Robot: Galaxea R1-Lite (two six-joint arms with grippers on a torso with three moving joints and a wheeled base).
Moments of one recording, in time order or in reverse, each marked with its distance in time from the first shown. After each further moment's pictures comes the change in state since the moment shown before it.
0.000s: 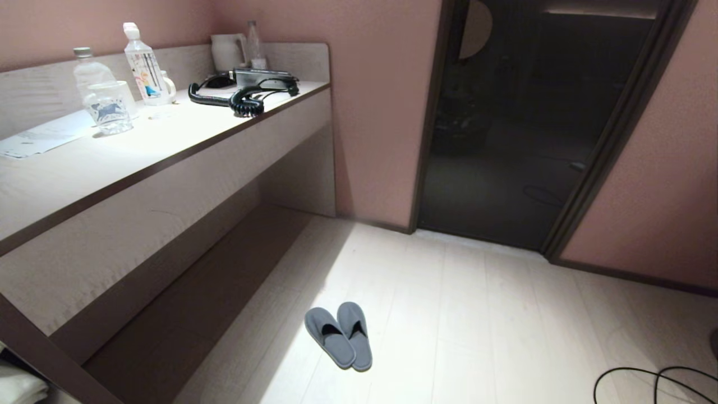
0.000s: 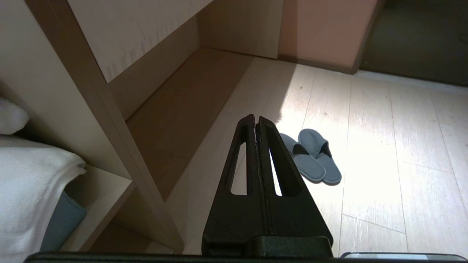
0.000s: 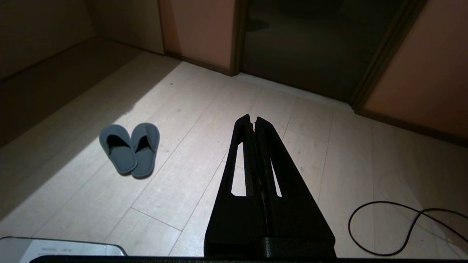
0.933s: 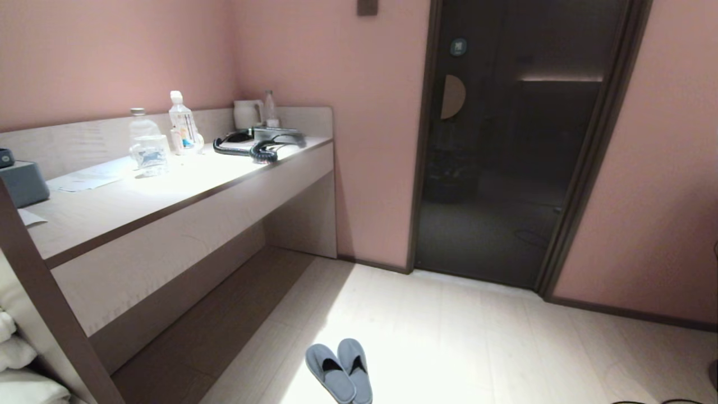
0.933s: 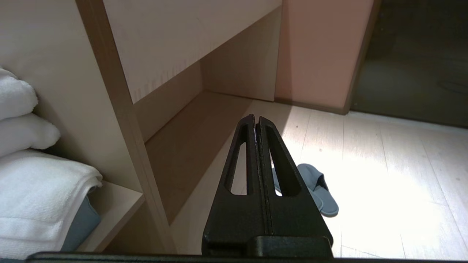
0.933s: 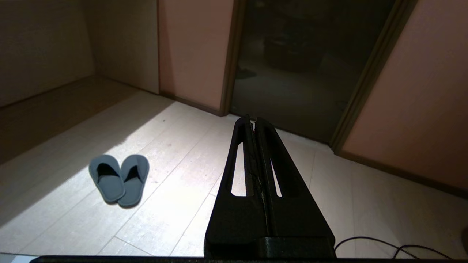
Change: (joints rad) left arm 0.000 0.000 0.000 -0.002 0.000 0.000; right arm 0.000 0.000 0.000 -0.004 0.004 -0.059
